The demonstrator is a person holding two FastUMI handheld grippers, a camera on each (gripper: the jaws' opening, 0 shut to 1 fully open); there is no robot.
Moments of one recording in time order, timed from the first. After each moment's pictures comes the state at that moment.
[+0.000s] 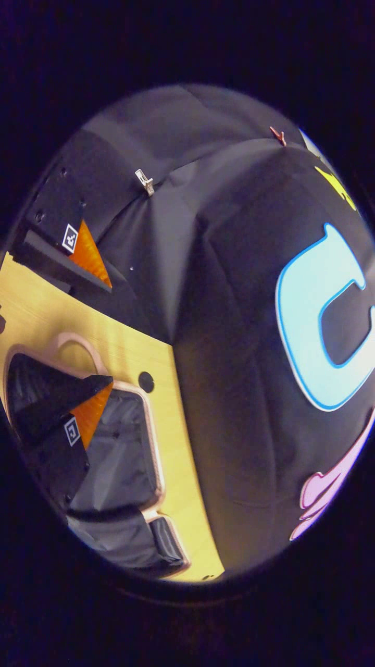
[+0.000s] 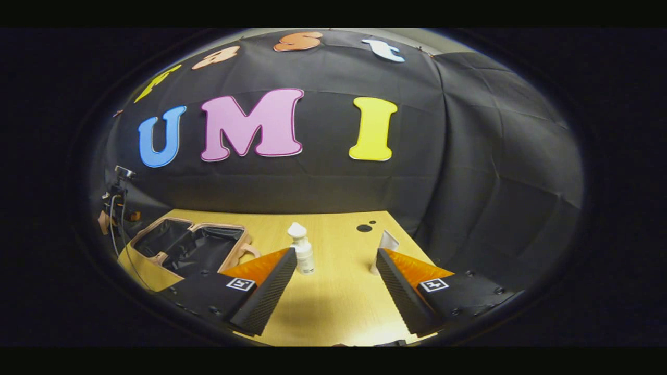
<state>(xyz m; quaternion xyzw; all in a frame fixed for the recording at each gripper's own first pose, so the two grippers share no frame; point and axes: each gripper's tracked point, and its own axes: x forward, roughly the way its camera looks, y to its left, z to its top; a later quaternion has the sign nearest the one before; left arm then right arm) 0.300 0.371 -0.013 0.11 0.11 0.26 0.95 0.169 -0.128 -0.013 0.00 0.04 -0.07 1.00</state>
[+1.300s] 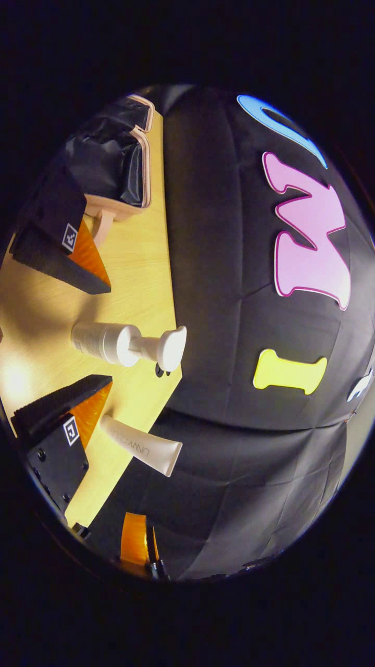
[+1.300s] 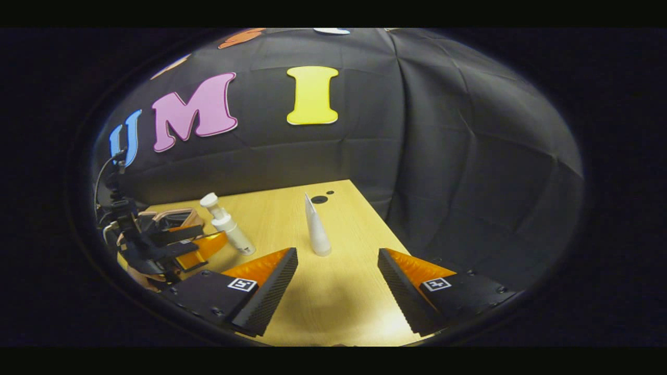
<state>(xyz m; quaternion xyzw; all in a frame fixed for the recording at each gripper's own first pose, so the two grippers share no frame) 0.368 -0.254 -0.140 0.04 0.09 -0.16 0.98 0.186 -0.265 -0.109 0.05 0.13 -0.11 0.98</state>
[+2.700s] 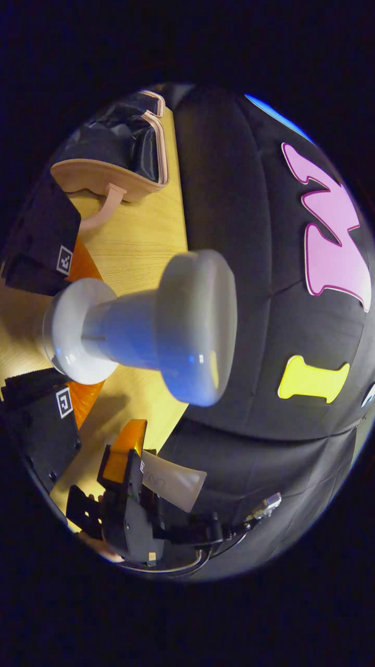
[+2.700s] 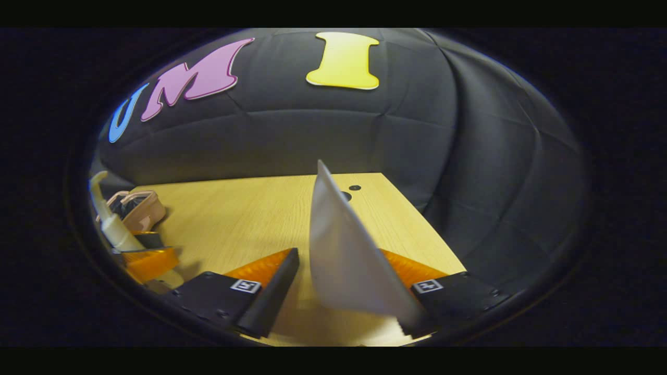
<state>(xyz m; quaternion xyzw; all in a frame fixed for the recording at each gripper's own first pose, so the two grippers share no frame) 0.383 -0.249 -0.160 0.02 0.13 -0.14 0.98 0.382 -0.262 -0.173 0.00 0.13 -0.07 0.99</state>
